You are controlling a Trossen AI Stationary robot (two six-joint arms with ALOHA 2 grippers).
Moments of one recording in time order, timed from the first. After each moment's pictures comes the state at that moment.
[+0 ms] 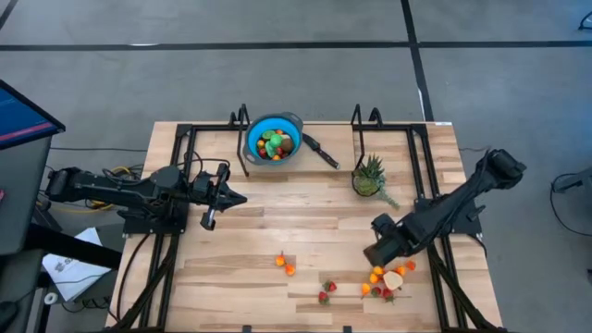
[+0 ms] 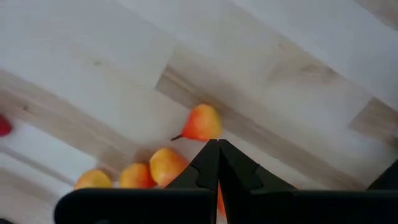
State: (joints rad) left arm -0.02 0.65 0.28 0.49 0.12 -0.05; right arm 0.60 1.40 0.90 -1.00 0.05 1.62
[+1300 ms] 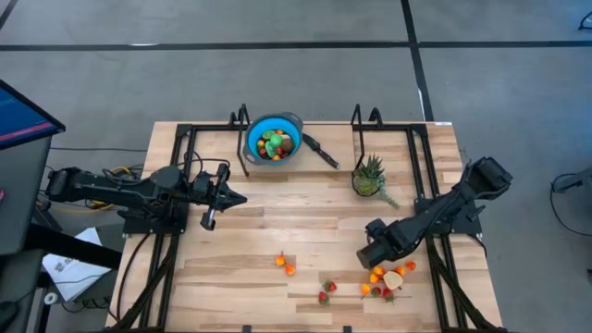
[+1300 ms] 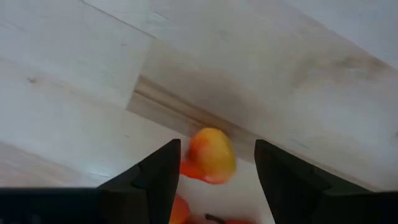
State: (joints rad) left arm -0.02 0.65 0.28 0.49 0.12 -0.05; right arm 0.57 1.57 0.83 -0.84 0.00 1.67
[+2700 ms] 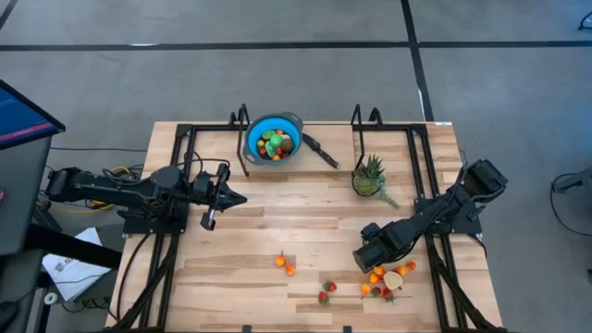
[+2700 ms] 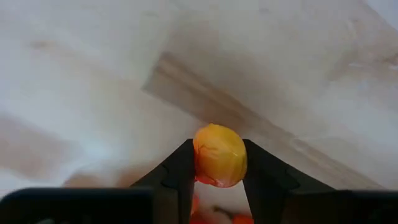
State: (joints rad) left arm -0.02 0.65 0.28 0.49 0.12 -0.05; right arm 0.55 1.62 0.85 -0.81 -0.08 1.55
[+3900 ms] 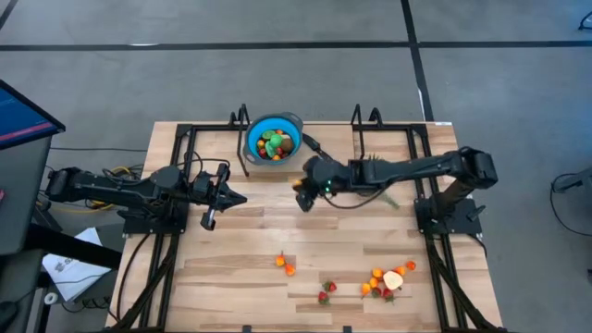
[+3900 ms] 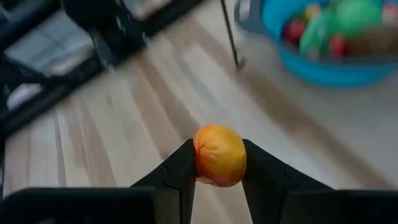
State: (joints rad) left arm -0.02 0.65 0.28 0.49 0.12 -0.05; right arm 0.00 1.63 1.24 -0.26 0.21 0.57
